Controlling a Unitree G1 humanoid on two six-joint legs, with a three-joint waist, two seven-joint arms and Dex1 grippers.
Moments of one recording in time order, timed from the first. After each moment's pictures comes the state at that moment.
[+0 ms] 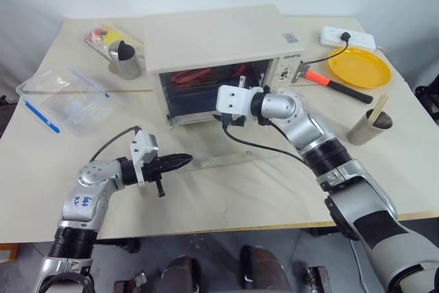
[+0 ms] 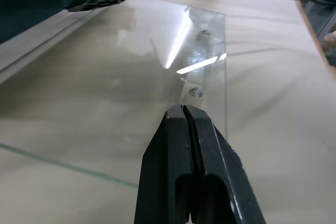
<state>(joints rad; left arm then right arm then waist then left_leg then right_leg) -0.28 0.56 0.06 0.03 -0.40 0.21 -1.00 -1.05 -0.35 0.42 0.53 -0.30 -0.06 0.70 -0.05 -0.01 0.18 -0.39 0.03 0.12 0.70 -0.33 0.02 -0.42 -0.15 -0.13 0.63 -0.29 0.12</state>
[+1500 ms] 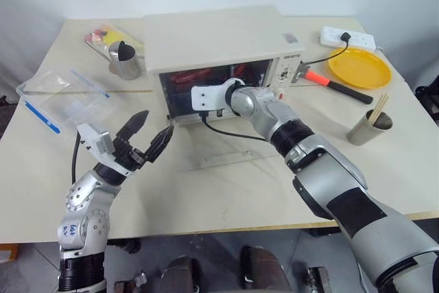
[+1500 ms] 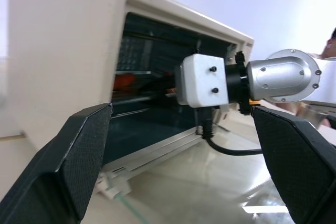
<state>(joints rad) -0.16 0.33 0.29 -0.23 -0.65 0.20 -0.65 -1.32 -0.14 0.55 1.04 -0.67 -0.13 0.27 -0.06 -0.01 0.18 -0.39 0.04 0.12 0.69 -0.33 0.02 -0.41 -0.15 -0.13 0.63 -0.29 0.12</state>
